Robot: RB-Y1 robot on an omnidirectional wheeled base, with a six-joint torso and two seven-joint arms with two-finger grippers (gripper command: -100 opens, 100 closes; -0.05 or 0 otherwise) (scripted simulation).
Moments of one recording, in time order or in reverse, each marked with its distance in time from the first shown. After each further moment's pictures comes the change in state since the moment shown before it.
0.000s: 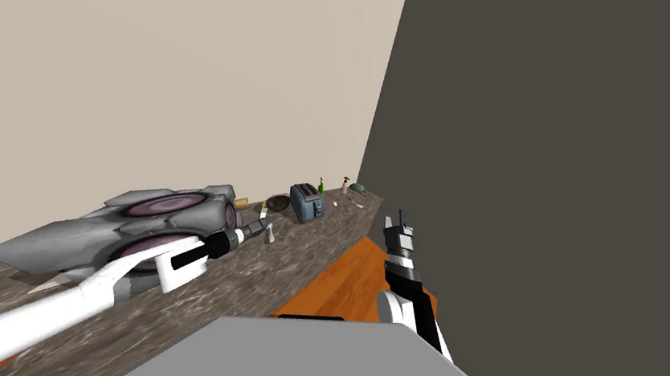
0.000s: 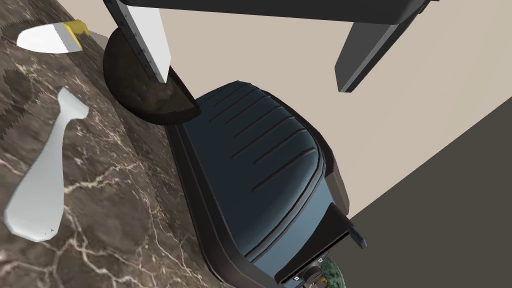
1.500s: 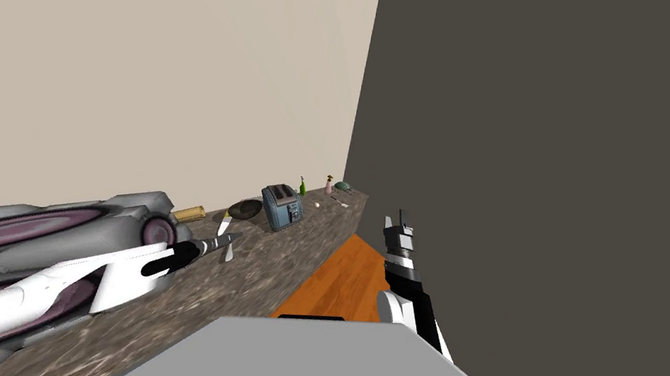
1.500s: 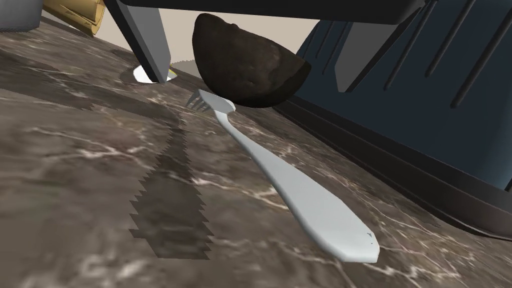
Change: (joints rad) left arm -0.001 0.234 -0.179 0.197 -0.040 0.278 0.001; right arm 0.000 0.000 0.000 0.000 0.000 0.000 0.000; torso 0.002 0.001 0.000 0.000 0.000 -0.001
